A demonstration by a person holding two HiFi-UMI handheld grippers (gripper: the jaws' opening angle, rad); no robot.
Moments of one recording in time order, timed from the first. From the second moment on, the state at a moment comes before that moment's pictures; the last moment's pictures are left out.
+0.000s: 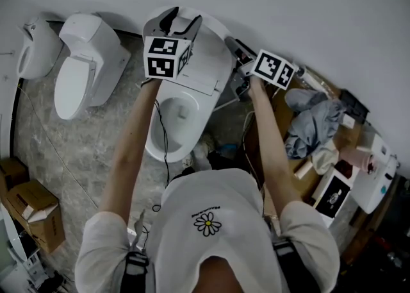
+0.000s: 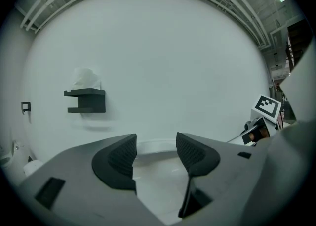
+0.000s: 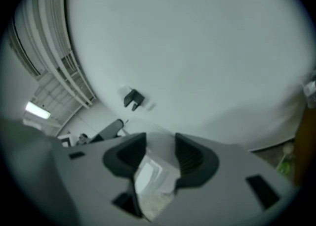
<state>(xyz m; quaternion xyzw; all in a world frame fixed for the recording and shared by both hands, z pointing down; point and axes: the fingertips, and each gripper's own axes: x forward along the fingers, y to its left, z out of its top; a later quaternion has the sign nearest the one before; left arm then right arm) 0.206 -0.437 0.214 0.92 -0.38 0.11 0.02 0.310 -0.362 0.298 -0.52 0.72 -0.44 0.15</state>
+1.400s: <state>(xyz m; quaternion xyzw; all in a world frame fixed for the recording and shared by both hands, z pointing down) 0.208 -0.462 0.186 0.90 -0.42 0.10 -0.01 0.327 -0.392 0.239 -0.59 0.75 -0.31 0.06</state>
